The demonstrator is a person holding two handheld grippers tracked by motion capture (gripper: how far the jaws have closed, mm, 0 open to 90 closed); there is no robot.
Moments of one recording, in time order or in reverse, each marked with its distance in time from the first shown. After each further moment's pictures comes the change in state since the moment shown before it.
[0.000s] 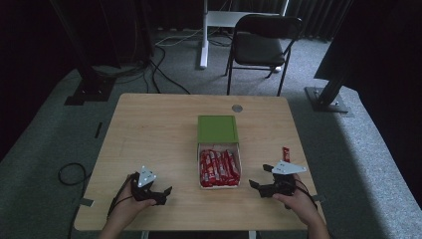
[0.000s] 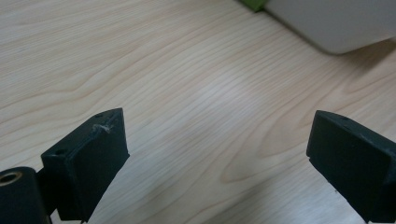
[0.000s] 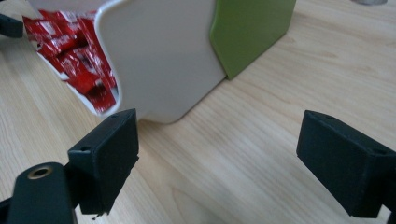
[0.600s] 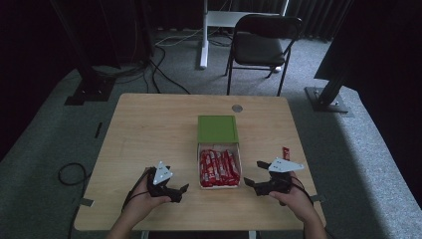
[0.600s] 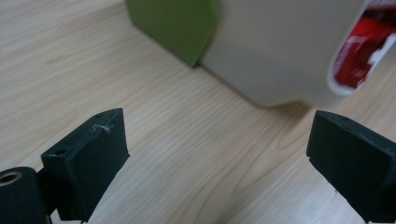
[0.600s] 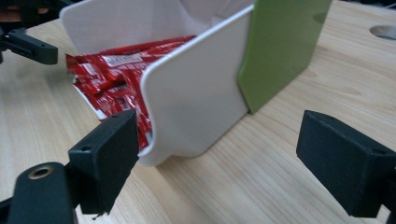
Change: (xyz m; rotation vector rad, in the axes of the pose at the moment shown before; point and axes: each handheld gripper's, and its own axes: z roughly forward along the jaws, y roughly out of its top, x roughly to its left) left arm -0.031 0.035 0.013 -0.086 -0.095 0.087; right arm 0.010 0.017 0.004 -0.067 0.065 -0.021
